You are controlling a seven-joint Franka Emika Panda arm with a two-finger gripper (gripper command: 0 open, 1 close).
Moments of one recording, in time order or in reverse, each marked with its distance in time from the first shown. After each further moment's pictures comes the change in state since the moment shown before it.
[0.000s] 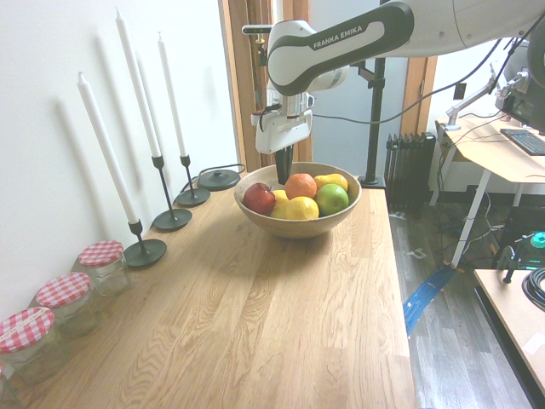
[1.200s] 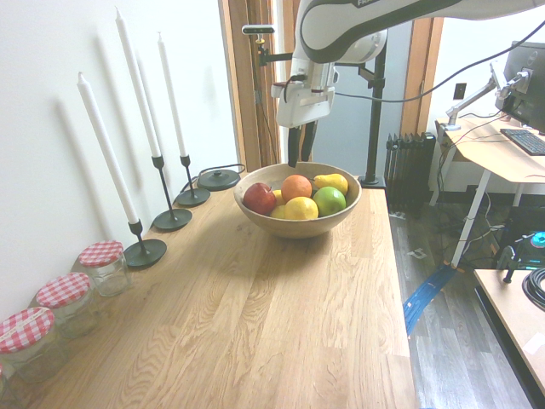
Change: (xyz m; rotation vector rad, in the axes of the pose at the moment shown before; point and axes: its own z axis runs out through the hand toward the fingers) arm -0.040 0.057 -0.051 0.071 0.031 0.014
